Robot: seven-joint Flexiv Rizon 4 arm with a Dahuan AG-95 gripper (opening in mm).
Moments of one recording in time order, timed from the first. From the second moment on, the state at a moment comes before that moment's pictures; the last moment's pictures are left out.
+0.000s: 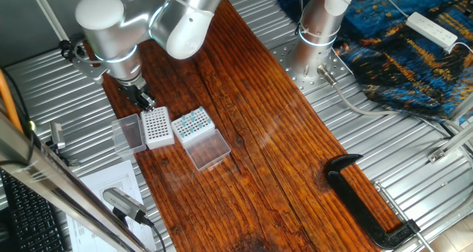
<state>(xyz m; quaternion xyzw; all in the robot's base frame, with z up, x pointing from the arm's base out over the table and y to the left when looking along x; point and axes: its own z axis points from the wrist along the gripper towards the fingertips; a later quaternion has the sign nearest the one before) 0.615 -0.045 0.075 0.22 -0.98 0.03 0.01</state>
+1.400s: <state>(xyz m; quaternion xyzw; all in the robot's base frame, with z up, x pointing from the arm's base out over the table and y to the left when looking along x) 0.611 -0.031 0.140 0.23 -0.97 0.03 0.06</state>
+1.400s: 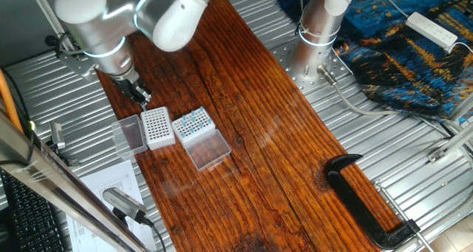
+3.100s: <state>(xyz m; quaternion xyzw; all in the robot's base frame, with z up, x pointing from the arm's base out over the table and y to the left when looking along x) 0.557 0.035 0.132 0.17 -0.98 0.01 0.06</state>
